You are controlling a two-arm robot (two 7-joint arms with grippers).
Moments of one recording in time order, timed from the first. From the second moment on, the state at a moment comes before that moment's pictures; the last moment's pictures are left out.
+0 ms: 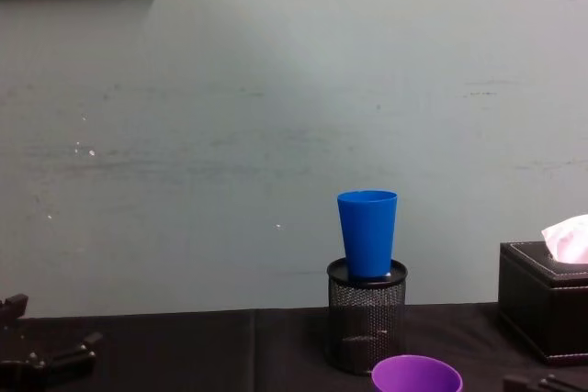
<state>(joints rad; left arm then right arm) -0.20 0.60 0.45 -1.41 -0.25 -0.12 0.03 0.13 0.57 -0.44 -1.46 0.45 -0.11 0.46</state>
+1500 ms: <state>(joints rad) -0.20 0.60 0.45 -1.41 -0.25 -0.12 0.03 0.28 0.41 -0.44 -1.24 0.35 -0.17 0.59</state>
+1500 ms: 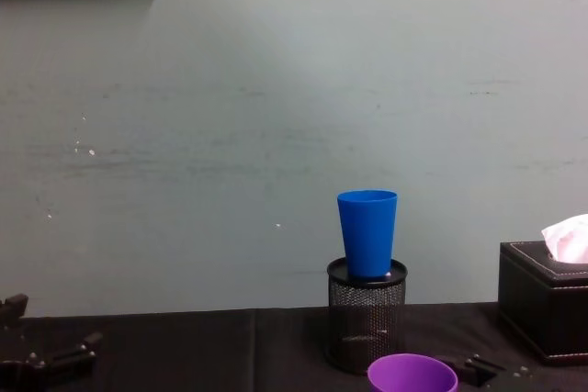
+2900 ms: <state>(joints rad) -0.20 0.60 0.45 -1.41 -0.25 -0.12 0.03 0.29 0.38 -0.44 -1.21 0.36 -0.19 0.60</state>
